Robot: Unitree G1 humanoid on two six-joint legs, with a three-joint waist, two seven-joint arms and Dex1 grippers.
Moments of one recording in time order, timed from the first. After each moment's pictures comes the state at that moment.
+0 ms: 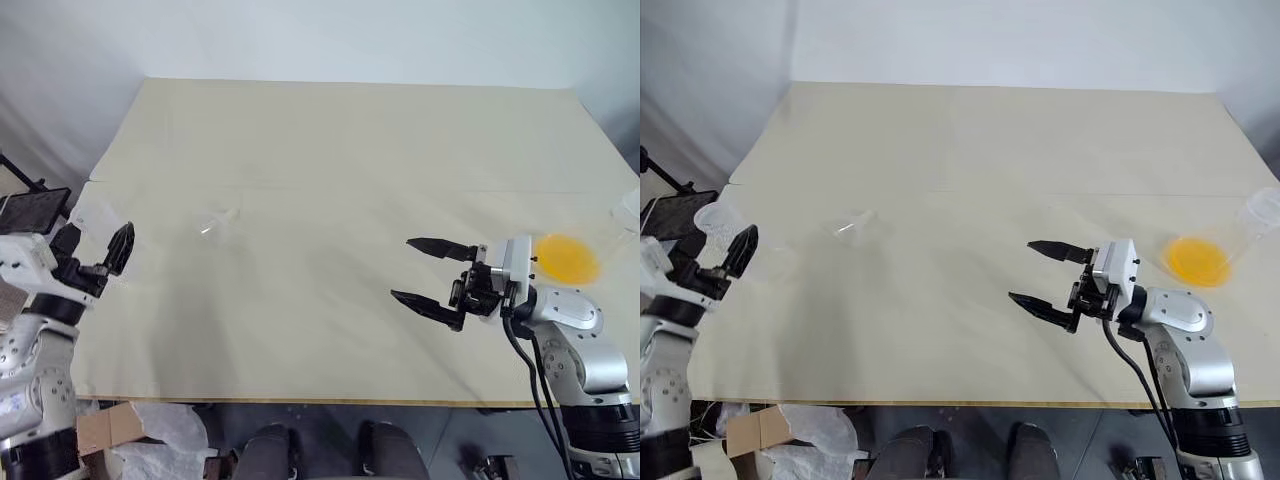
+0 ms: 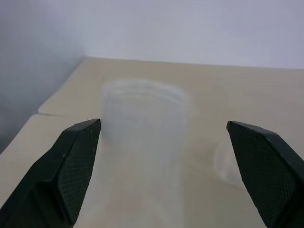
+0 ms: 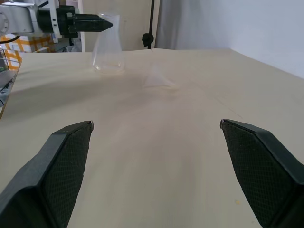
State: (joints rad) left arm -0.12 0.53 0.58 -0.05 -0.58 0.21 -0.39; right arm -0.21 -0.60 -0.12 -0.20 0.56 0.11 1.11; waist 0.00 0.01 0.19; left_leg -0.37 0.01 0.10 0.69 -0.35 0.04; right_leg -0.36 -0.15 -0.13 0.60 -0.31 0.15
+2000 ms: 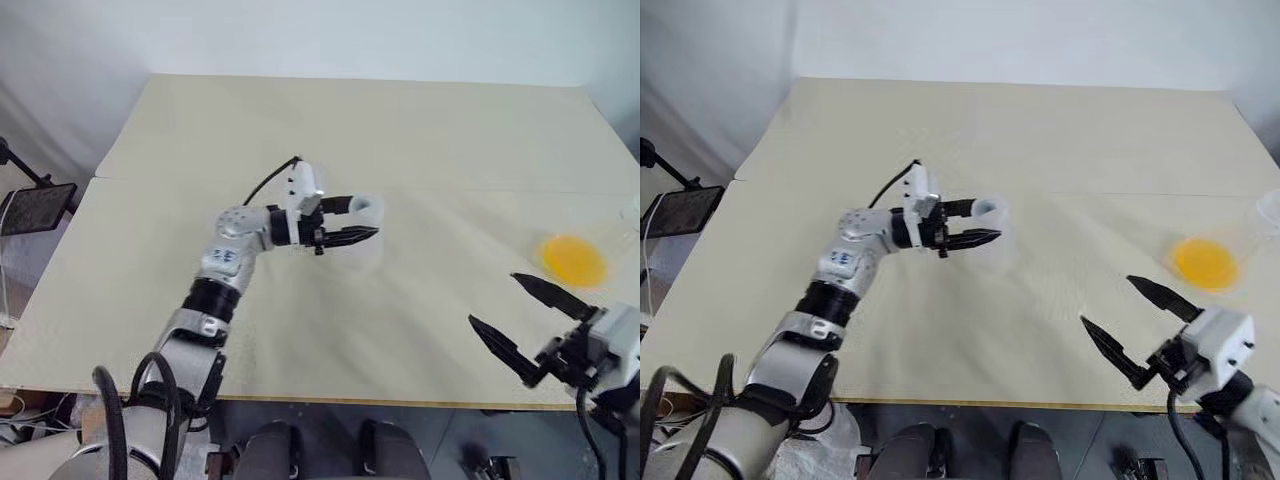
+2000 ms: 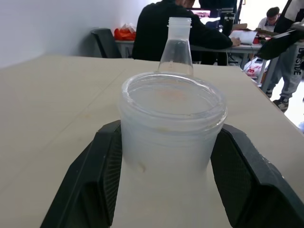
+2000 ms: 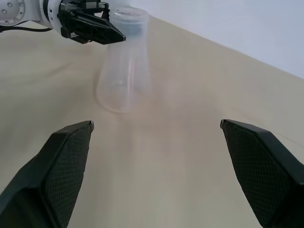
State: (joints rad) left arm -0.95 0.20 -0.14 0.67 -0.33 -0.04 -1.08; right arm 0.46 -0.53 -0.56 -0.64 0.59 0.10 0.80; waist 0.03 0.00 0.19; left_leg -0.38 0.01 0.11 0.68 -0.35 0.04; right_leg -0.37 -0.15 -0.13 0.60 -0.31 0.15
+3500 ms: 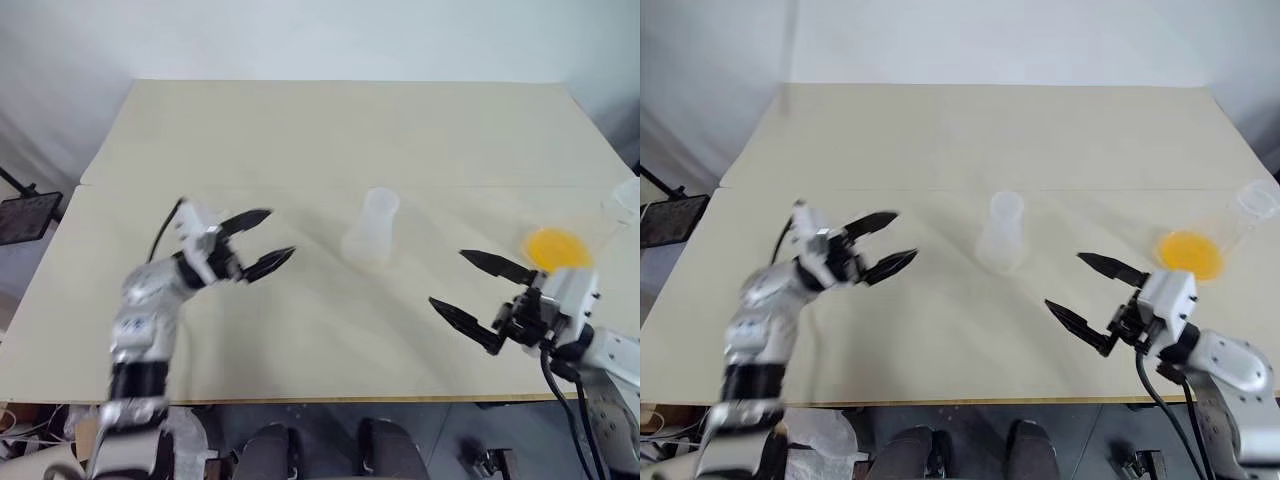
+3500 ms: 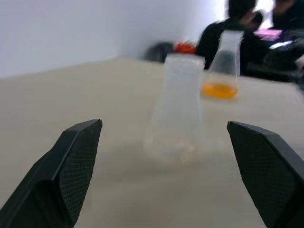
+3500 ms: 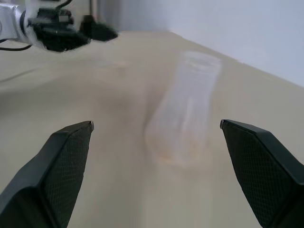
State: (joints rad) left arm -0.27 0.40 0.25 -0.02 -0.43 0.16 -0.94; right arm 0.03 -0.64 -0.28 -0.38 0.58 0.09 0.98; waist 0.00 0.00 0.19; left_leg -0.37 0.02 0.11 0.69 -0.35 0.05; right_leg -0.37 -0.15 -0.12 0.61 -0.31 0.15
